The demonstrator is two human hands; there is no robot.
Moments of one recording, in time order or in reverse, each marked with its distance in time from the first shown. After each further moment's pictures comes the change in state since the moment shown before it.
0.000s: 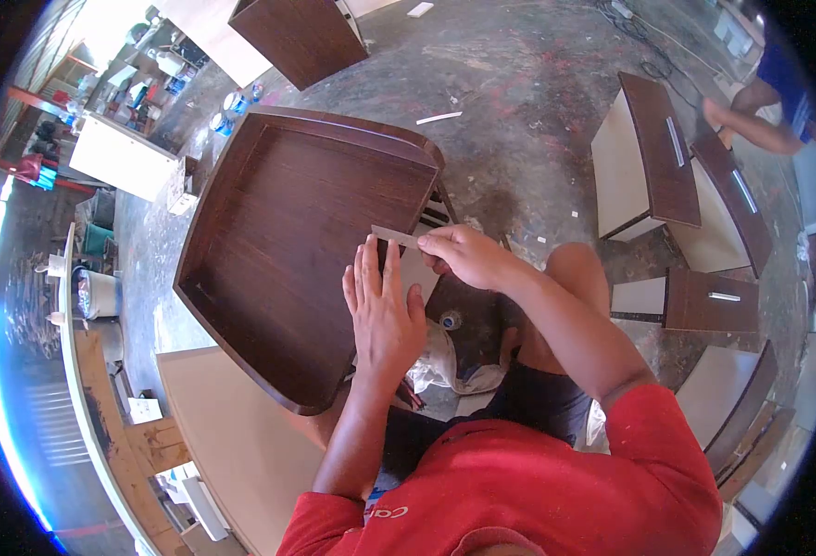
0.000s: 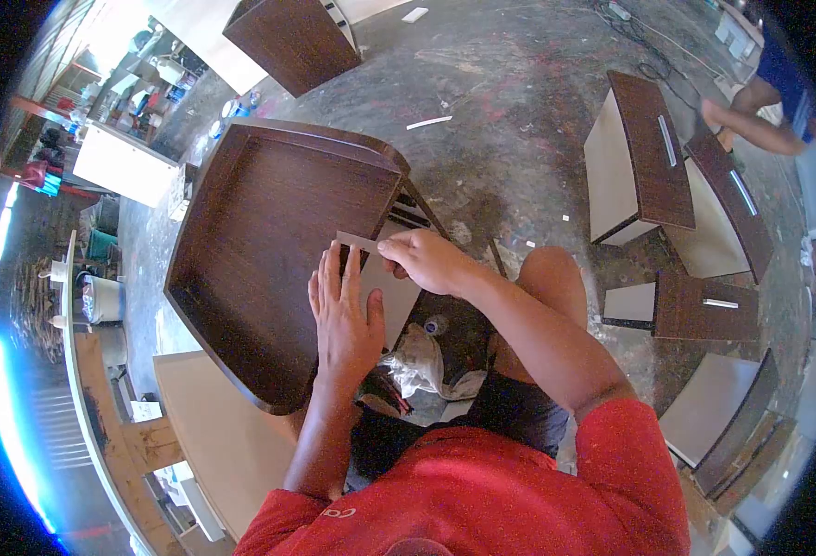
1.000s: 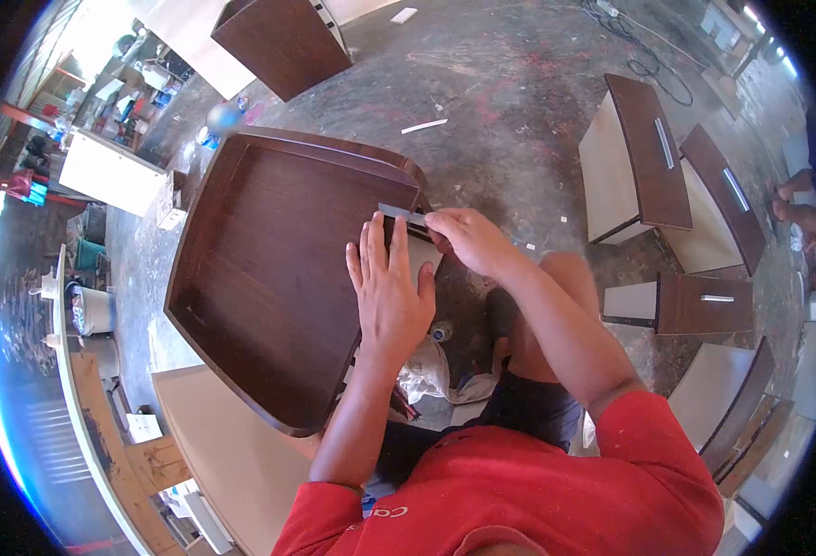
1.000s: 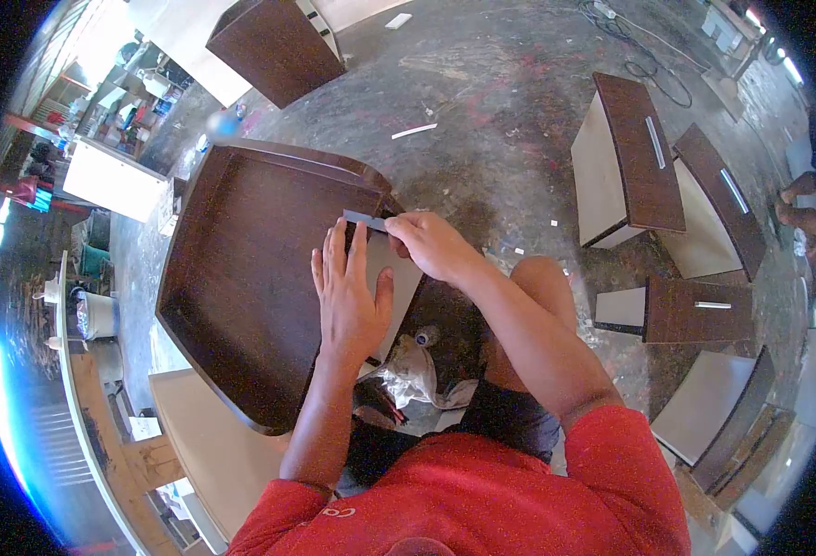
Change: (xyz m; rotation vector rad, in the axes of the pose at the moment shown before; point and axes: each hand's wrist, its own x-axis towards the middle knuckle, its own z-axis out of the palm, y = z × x) left_hand 0.059 0.019 0.019 -0.038 0.003 0.075; right_hand 0.016 0.000 -0.040 0.030 0.245 -0.050
